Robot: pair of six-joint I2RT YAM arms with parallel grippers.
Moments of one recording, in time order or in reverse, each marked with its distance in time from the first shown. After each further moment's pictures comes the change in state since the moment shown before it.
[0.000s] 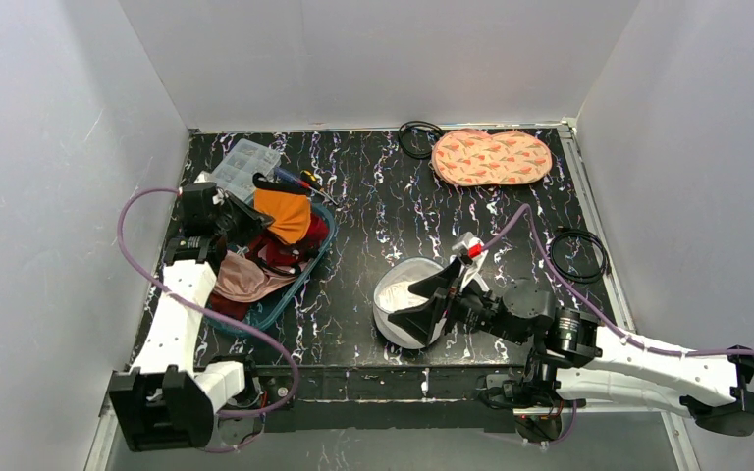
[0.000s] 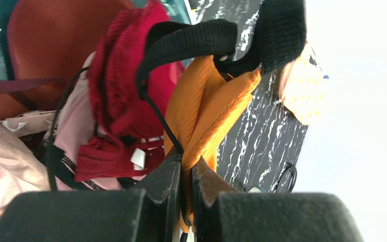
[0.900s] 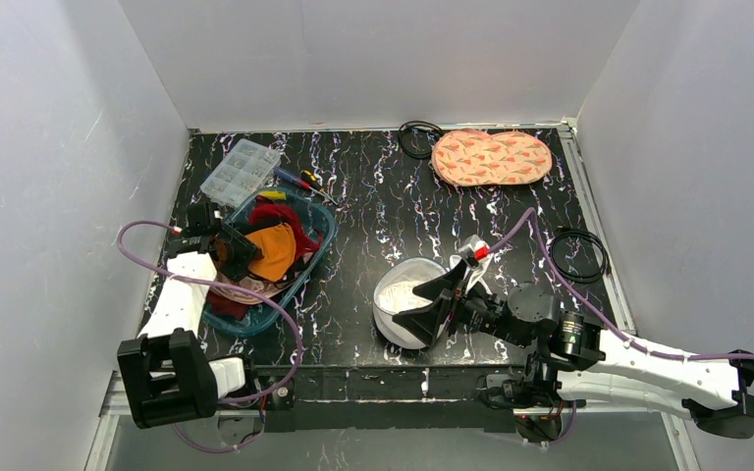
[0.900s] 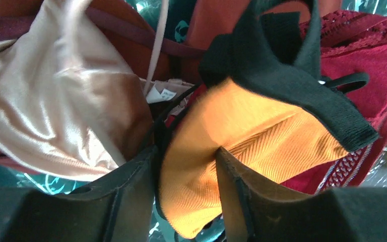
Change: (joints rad) left arm 0.141 0.160 -0.134 -0.143 -0.134 0.005; right arm 0.000 -0.059 -0.045 0.007 0.013 0.025
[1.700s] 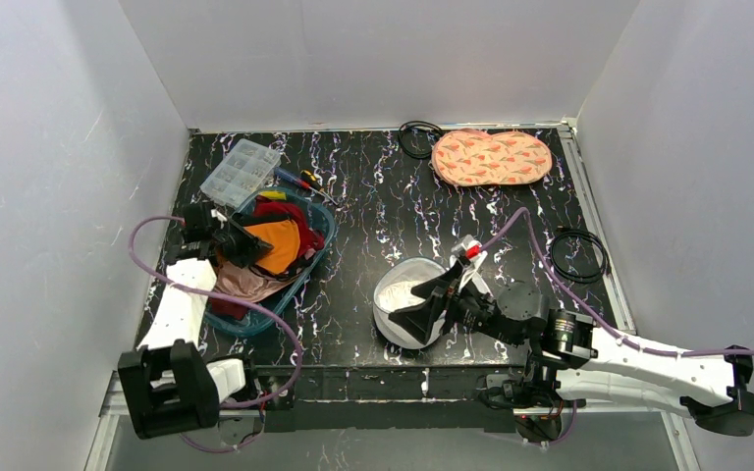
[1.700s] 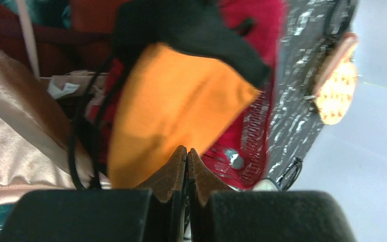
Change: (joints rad) left arm 0.001 -0.106 0.019 0.095 0.254 -0.024; right arm 0.000 0.046 0.000 -0.005 0.027 0.016
